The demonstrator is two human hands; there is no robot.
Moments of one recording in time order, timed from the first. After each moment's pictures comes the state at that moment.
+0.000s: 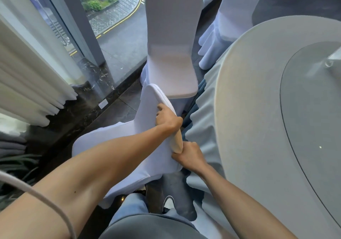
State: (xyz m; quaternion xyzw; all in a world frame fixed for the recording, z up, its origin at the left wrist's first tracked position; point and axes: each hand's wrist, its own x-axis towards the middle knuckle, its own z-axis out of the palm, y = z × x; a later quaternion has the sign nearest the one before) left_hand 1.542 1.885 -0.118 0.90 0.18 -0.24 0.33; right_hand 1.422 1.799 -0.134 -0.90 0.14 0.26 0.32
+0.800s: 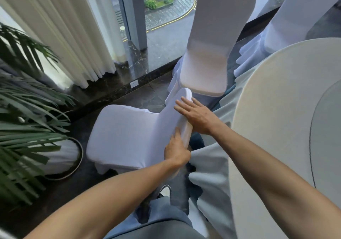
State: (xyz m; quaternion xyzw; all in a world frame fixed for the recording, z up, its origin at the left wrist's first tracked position) left_hand 1.337 1.896 -0.142 0.89 0.17 -0.25 0.34; right_hand 1.470 1.785 -0.126 -0.89 -0.44 0.08 -0.07
